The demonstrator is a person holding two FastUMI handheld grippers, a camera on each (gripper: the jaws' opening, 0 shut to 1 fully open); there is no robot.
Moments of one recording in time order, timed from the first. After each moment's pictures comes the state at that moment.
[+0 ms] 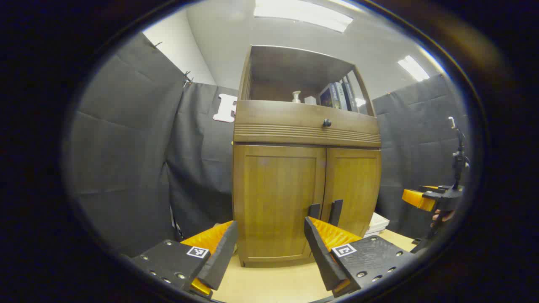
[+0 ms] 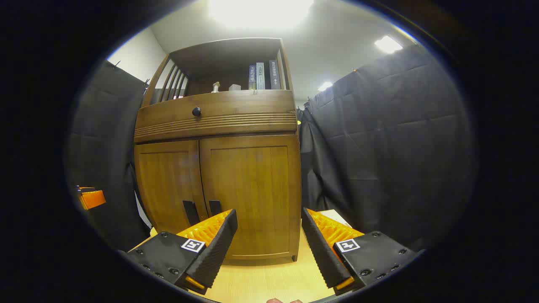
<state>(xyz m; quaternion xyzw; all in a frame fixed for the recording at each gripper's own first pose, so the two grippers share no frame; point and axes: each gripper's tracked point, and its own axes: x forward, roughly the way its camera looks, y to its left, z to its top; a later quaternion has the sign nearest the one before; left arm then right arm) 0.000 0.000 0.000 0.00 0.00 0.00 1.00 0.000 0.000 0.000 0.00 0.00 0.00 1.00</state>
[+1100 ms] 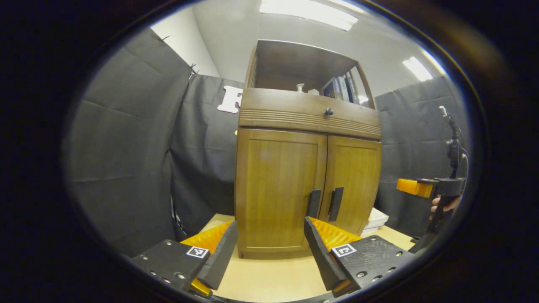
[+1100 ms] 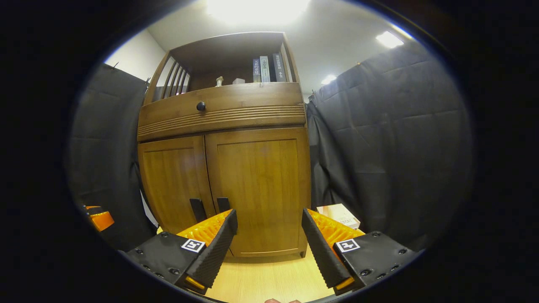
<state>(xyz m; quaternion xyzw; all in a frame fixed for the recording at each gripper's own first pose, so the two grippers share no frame) -0.005 0.005 -0.029 -0.02 0.03 0.02 1.00 0.010 0.018 -0.004 0.01 0.02 0.02 1.00</state>
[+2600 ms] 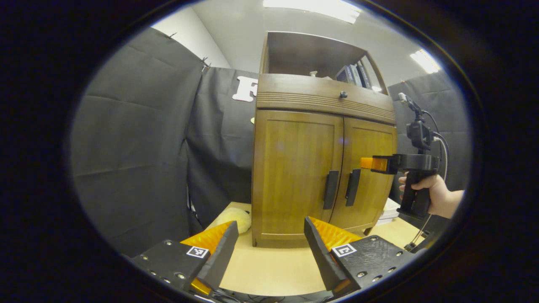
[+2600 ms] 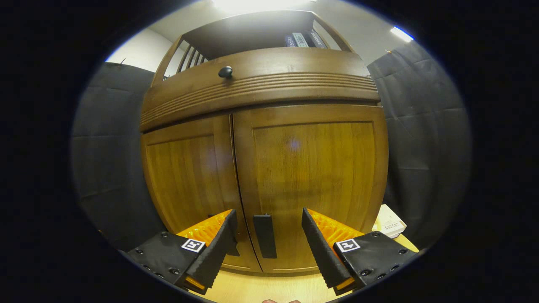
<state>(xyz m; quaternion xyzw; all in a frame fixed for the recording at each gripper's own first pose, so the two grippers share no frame) 0.002 0.018 -0.040 -0.01 0.07 0.07 0.99 0.134 0.126 -0.027 0.01 0.05 0.11 0.99</state>
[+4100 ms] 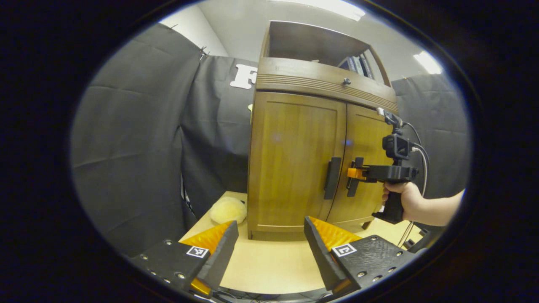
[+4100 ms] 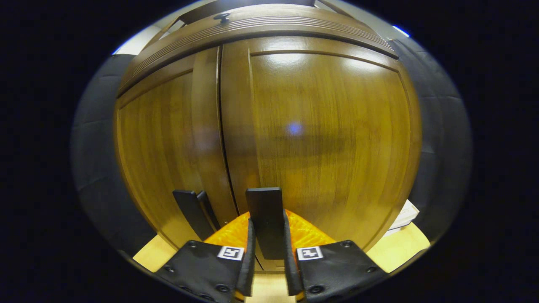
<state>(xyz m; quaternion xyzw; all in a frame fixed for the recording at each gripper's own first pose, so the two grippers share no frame) 0.013 0.023 -0.051 -0.03 0.11 0.06 0.99 0.193 0.151 -0.099 0.01 0.11 0.09 0.99</state>
